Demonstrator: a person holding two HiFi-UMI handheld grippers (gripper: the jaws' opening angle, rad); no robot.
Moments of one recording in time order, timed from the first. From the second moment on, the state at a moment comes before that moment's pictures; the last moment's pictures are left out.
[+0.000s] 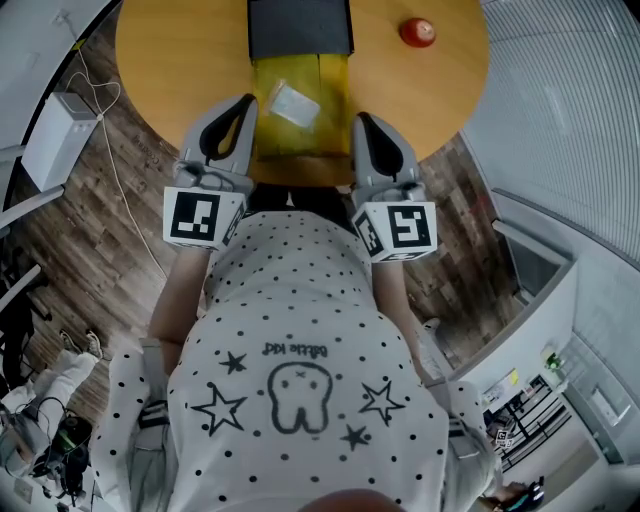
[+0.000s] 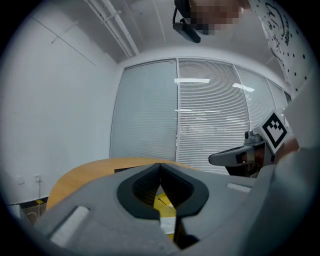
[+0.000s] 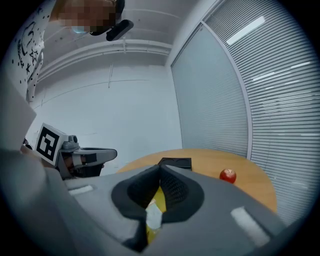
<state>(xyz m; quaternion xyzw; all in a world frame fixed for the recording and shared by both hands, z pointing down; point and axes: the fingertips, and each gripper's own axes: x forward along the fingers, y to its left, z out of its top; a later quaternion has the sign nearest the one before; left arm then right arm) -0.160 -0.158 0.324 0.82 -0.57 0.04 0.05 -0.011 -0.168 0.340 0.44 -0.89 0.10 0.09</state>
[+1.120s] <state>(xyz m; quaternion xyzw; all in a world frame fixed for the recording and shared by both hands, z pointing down) -0.136 -0.173 0.340 0.84 -0.53 0.05 0.07 -0.025 -0.170 0.354 0.44 -0.89 0.12 0.08</state>
